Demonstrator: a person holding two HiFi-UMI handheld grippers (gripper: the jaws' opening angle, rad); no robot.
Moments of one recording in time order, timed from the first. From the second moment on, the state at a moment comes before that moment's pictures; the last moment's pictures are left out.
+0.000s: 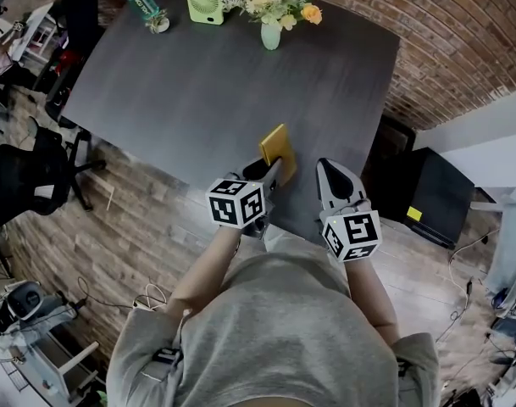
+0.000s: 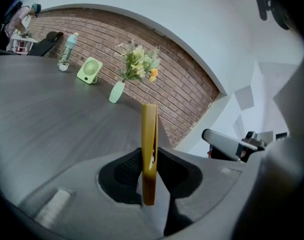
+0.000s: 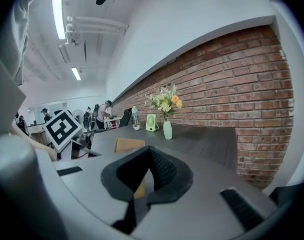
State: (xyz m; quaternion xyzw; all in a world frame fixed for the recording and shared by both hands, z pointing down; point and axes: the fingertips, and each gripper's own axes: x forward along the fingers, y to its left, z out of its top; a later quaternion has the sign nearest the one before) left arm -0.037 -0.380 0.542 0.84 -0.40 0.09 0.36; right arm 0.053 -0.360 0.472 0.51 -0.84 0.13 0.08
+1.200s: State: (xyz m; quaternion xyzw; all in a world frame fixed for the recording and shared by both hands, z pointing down) left arm -0.027 -0.431 0.586 0.81 -0.39 0.15 0.40; right arm 0.054 -0.407 0.487 0.51 -0.84 0.15 0.10
